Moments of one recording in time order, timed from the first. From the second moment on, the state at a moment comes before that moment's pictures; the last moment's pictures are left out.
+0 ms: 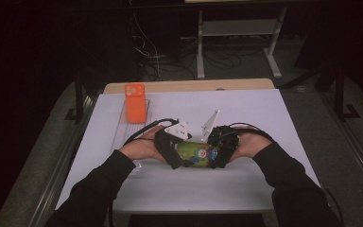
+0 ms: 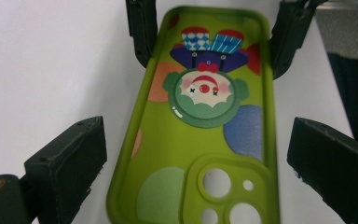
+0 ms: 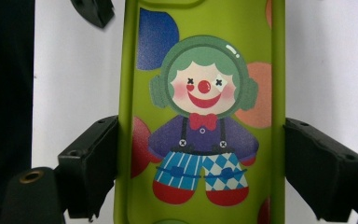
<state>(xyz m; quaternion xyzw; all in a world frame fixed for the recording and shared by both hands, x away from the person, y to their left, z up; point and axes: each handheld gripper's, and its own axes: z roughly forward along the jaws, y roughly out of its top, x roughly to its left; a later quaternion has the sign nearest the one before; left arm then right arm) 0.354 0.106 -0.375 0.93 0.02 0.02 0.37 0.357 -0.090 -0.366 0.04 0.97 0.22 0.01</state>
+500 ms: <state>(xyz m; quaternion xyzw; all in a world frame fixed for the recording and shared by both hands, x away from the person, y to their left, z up) 0.353 0.102 -0.382 0.94 0.02 0.01 0.35 0.357 -0.081 -0.360 0.03 0.97 0.23 0.00</state>
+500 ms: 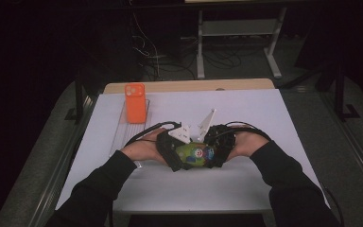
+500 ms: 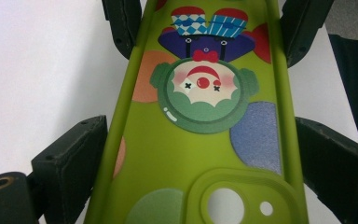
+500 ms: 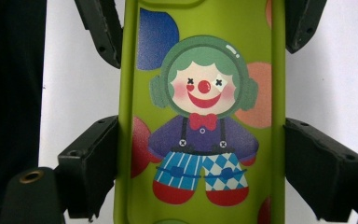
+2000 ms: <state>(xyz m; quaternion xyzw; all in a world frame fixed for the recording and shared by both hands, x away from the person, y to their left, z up) 0.347 0.106 -0.387 0.93 0.12 0.03 0.33 0.359 -0.122 -0.362 0.15 0.94 0.32 0.03</state>
